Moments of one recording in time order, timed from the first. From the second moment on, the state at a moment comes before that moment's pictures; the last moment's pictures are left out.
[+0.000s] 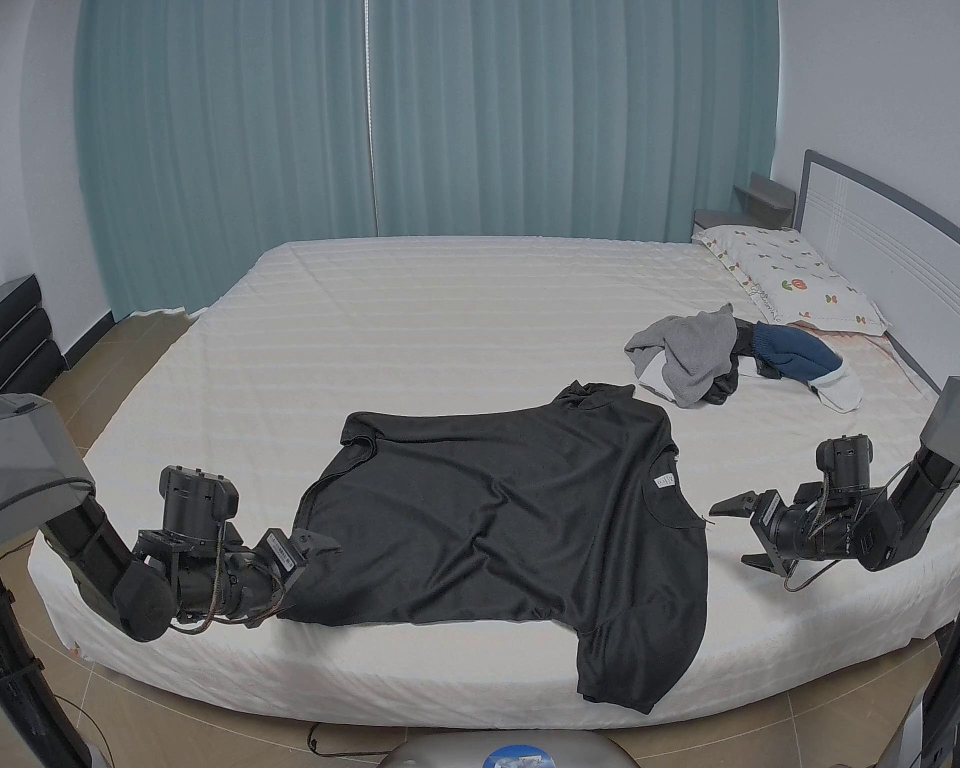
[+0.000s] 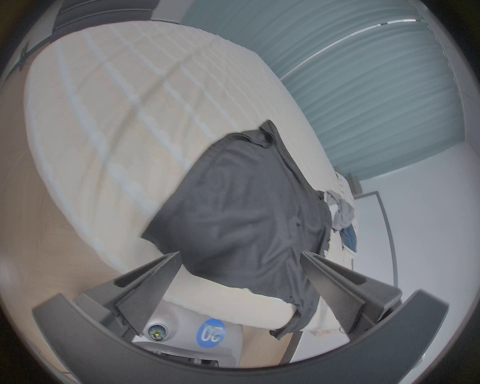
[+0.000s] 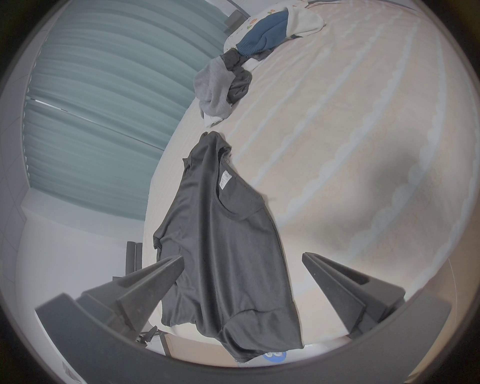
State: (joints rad) left arm -0.18 1.96 -0.46 -0.75 -0.20 -0.96; right arm 0.01 2.08 -0.62 -0.73 0.36 0.80
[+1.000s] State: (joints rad) left arm -0.16 2.18 -0.50 -0.85 -0.06 -0.89; right arm 0.07 2.11 -0.55 -0.73 0.35 0.69
